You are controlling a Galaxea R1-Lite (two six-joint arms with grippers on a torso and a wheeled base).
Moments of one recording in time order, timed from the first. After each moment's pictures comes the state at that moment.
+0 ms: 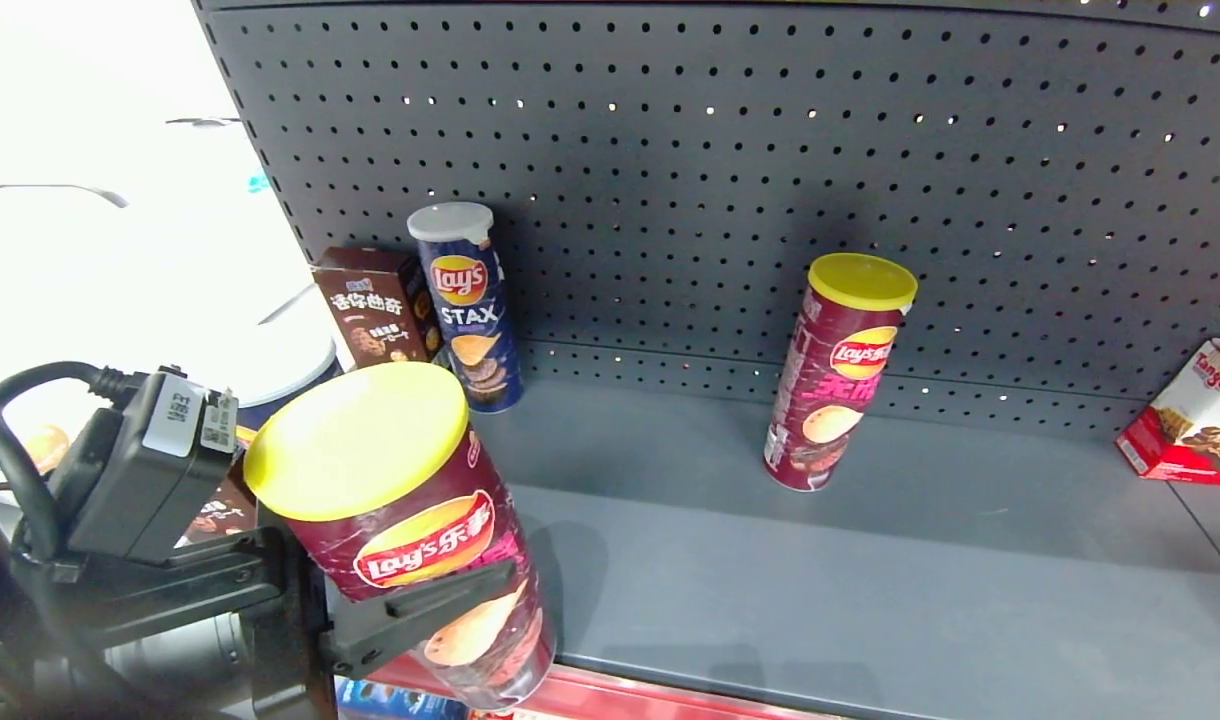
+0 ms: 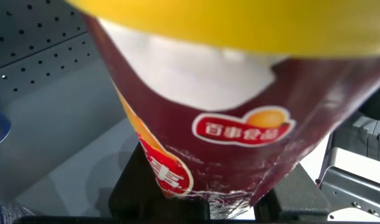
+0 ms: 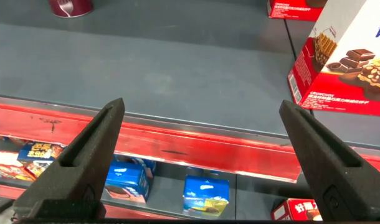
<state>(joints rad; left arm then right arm) -0.54 1.25 -0.42 -0.74 -0.49 0.10 0.00 0.00 0.00 0.00 -0.01 -0.01</state>
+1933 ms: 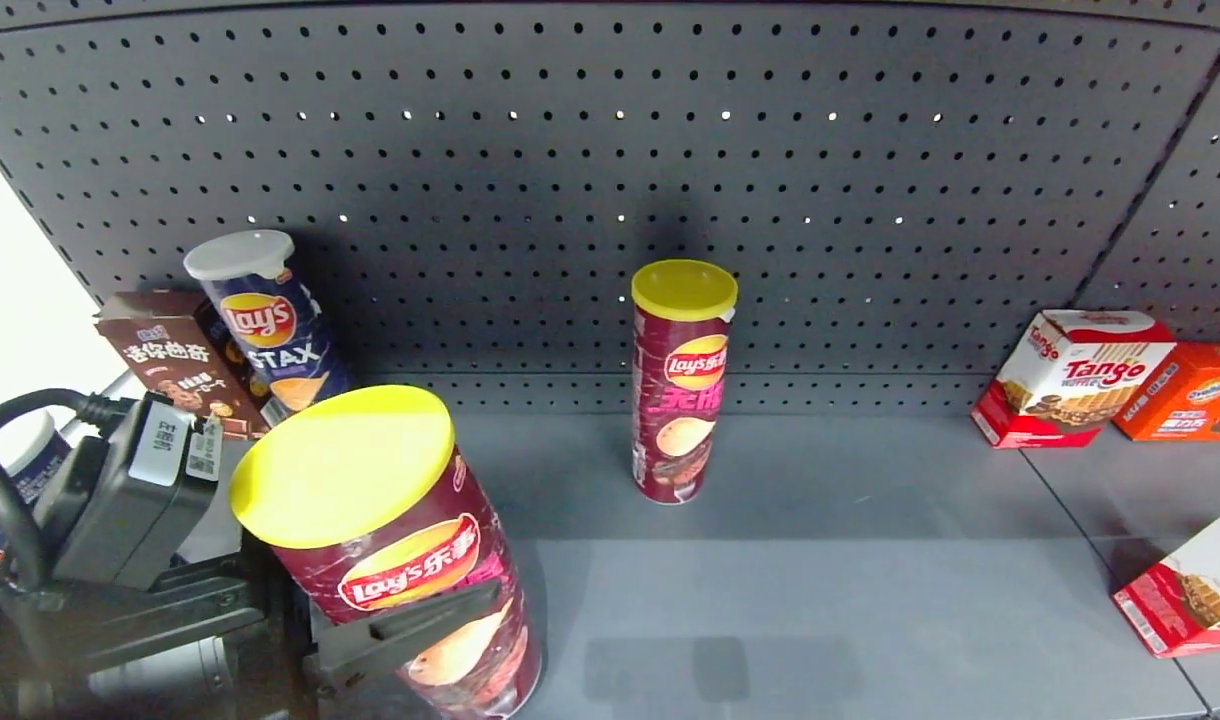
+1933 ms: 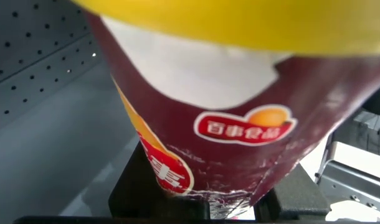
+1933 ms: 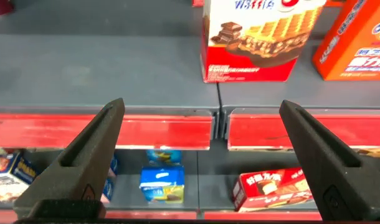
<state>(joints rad) -0.53 1.22 -0.38 -0.73 -0.48 0.10 0.00 0.00 0.00 0.00 -0.01 -0.01</state>
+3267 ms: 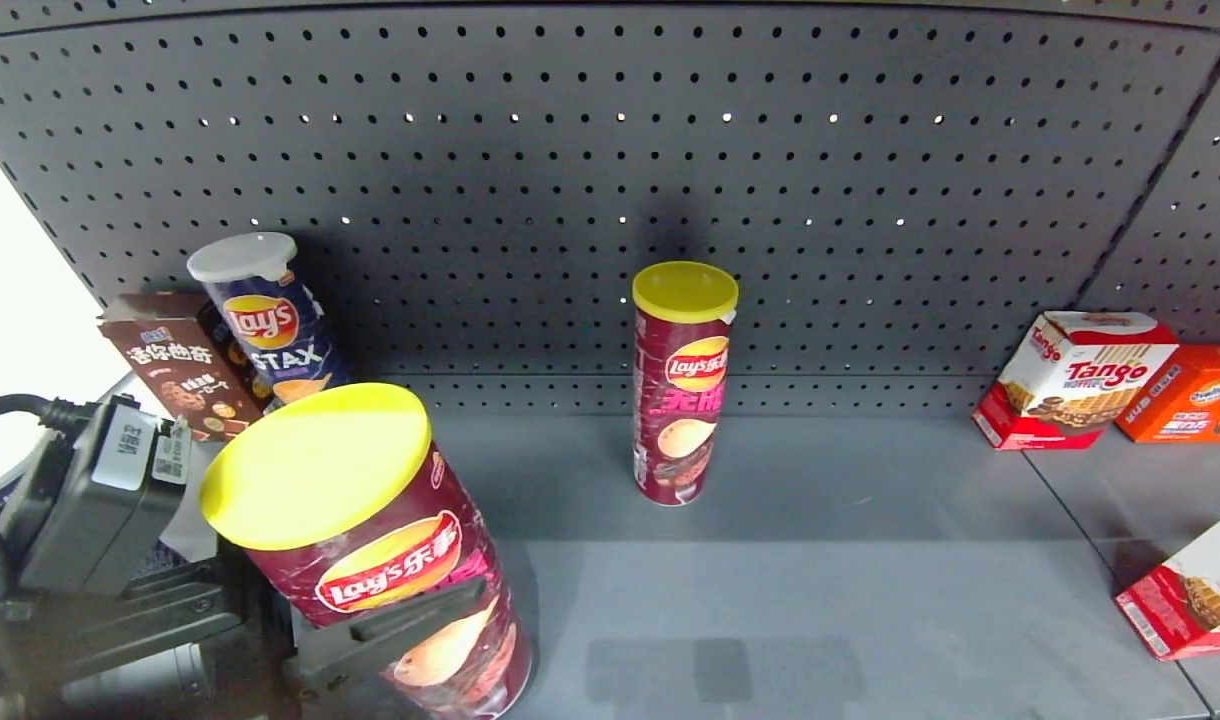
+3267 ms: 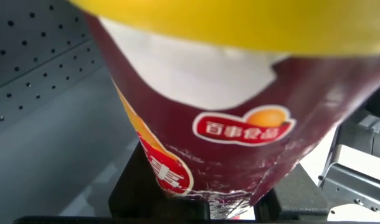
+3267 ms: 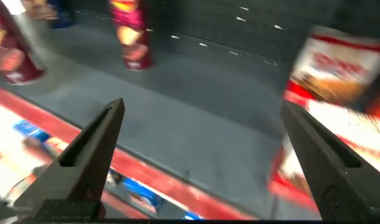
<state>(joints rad) -0.52 1.20 -0.36 -0.73 -0.46 0.09 0.18 0.42 -0.47 0.04 0.28 -0.10</state>
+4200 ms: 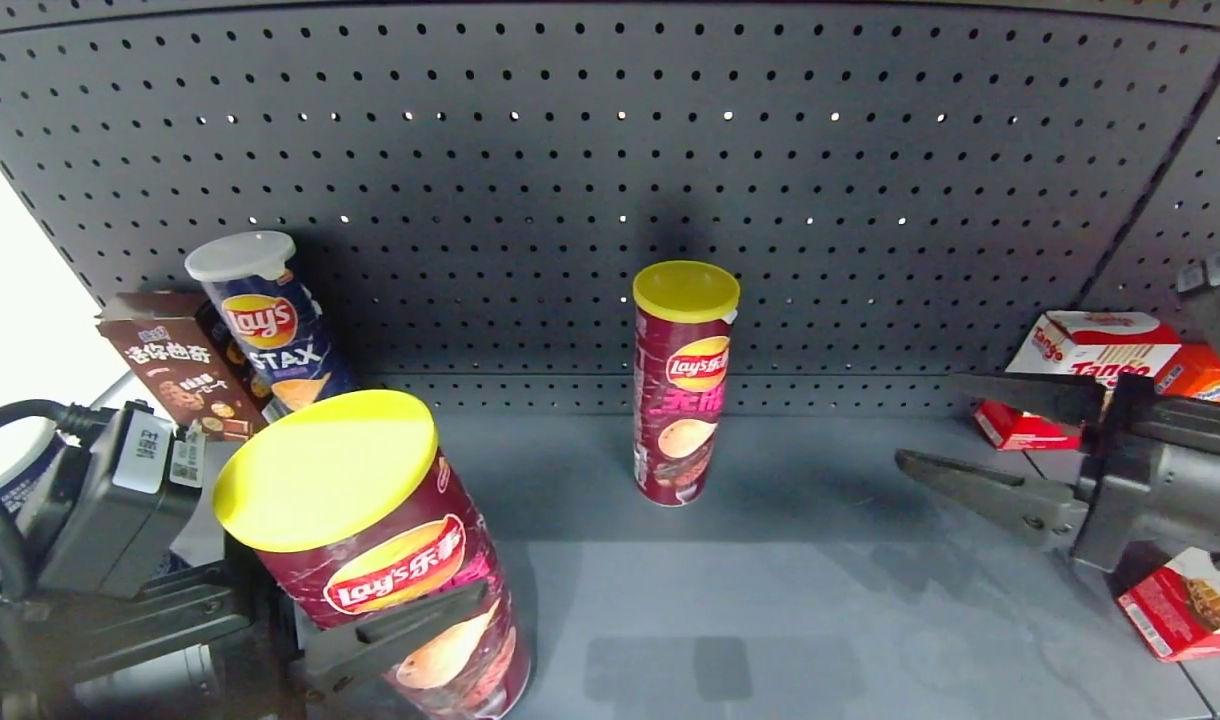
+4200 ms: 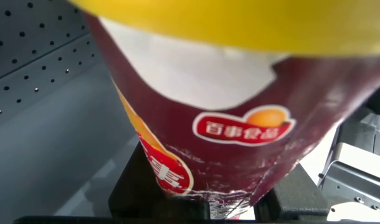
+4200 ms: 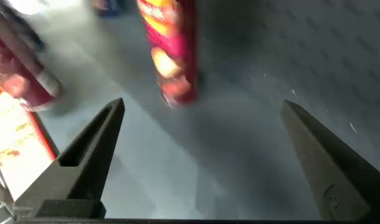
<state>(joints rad) -0.52 1.21 -0.36 -0.73 -0.46 0.09 0.40 1.26 -0.64 -0.53 0.42 -0.14</state>
